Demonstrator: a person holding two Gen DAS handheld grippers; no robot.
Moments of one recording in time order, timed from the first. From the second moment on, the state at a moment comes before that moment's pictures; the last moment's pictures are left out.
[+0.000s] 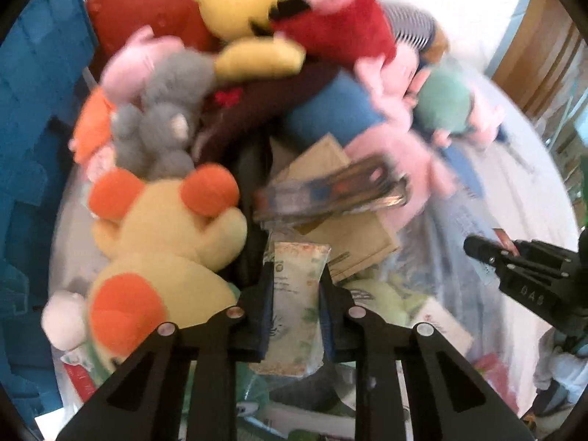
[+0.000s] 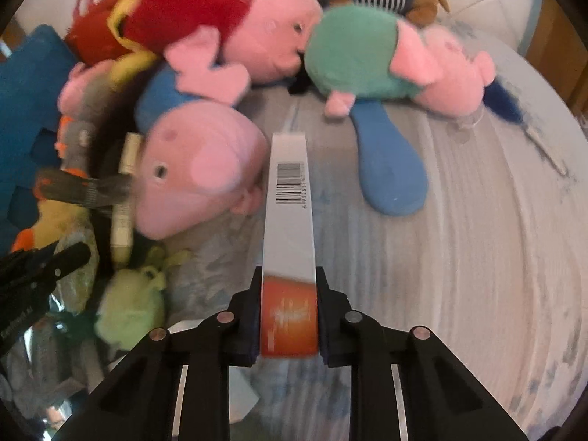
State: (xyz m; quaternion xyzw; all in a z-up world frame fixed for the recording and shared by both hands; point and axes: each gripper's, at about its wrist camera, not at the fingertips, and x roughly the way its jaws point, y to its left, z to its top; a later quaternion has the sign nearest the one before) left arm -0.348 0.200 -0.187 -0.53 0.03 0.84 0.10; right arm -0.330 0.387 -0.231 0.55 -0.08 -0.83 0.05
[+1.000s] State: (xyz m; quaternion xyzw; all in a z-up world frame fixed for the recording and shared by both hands) left arm -0.192 -0.075 0.057 -0.24 -0.03 0.97 -0.10; right arm -0.250 0.128 0.048 0.26 -0.01 -0.90 0.36
